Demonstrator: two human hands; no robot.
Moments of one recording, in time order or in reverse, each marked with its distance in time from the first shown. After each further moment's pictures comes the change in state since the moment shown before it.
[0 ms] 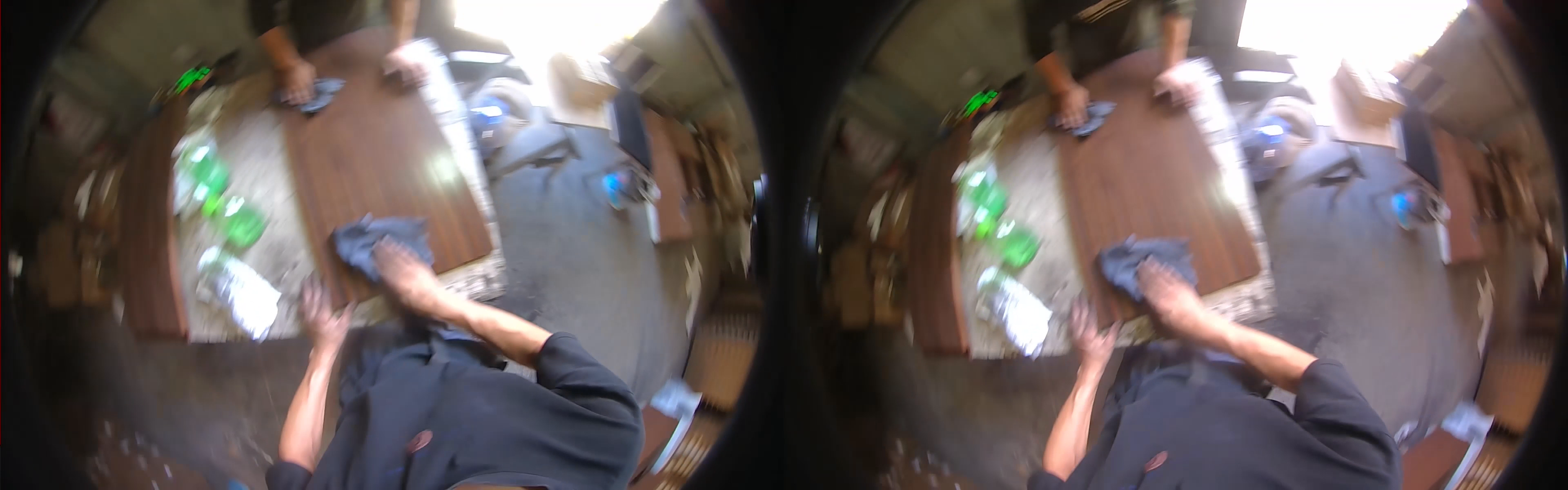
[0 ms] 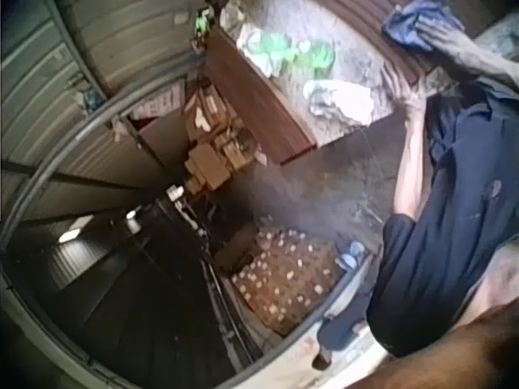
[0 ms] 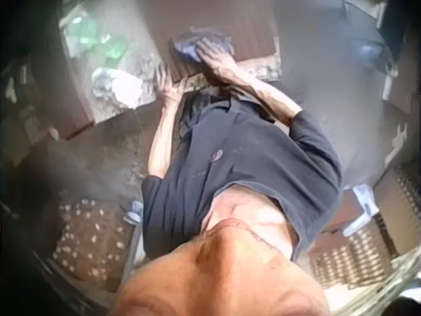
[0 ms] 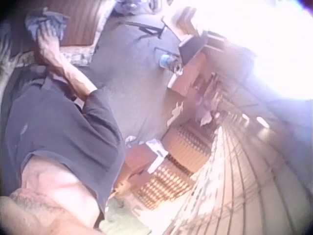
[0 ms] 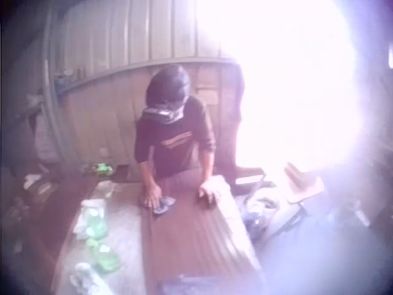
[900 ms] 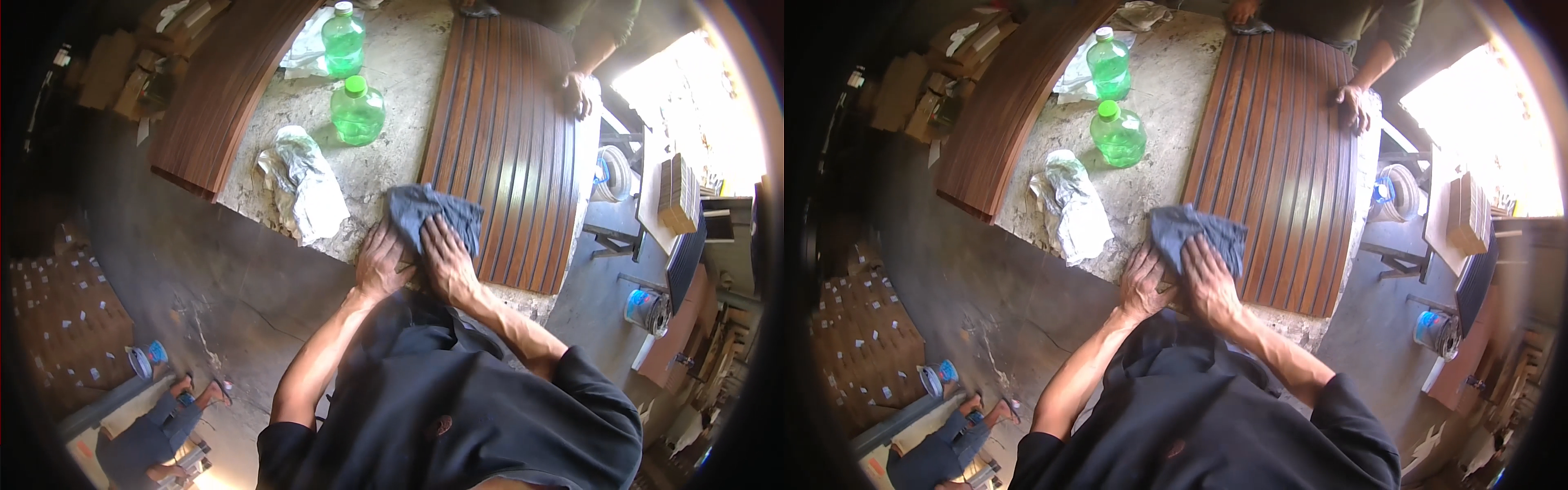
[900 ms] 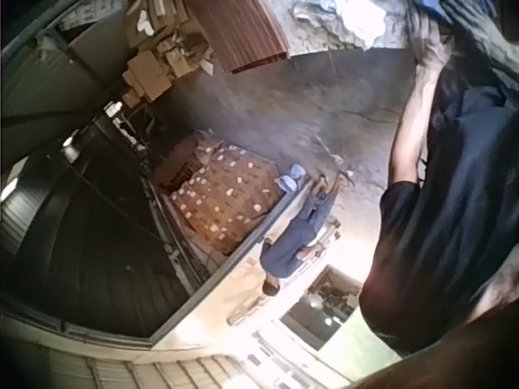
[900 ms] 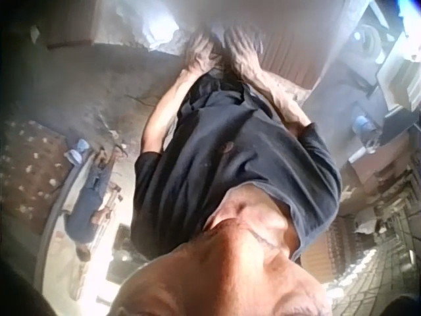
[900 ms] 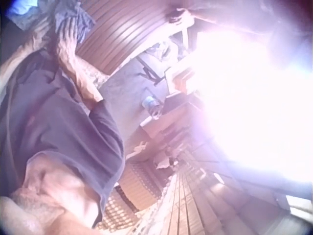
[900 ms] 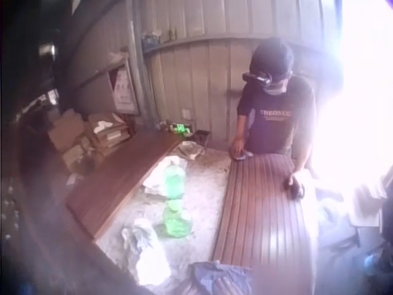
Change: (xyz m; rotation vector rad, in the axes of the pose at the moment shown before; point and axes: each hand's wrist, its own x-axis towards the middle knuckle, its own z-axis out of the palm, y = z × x) left_hand -0.011 0.002 -0.010 -0.081 0.058 -0.062; right_hand 0.052 -0.040 0.031 0.015 -0.229 -0.161
